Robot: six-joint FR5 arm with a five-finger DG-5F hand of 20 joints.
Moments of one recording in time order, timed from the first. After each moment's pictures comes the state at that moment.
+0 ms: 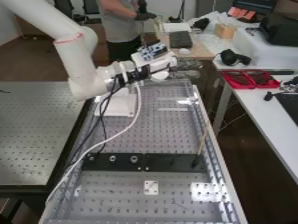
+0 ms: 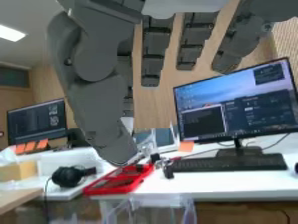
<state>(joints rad) 1.63 -2.07 -1.76 -2.31 -1.85 -0.57</state>
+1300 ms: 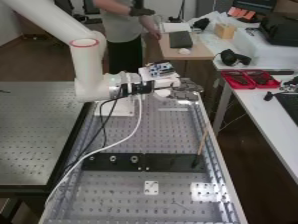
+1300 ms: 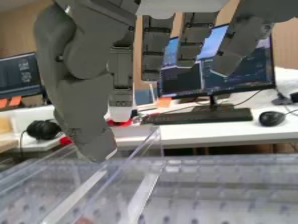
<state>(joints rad) 1.64 -2.15 -1.68 -2.51 -1.78 -0.66</state>
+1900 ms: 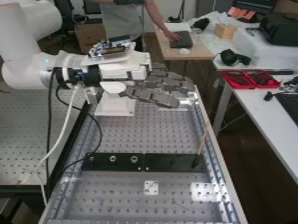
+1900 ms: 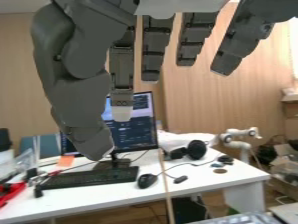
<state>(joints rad) 1.45 -1.80 -1.89 -2.52 -1.54 -0.69</state>
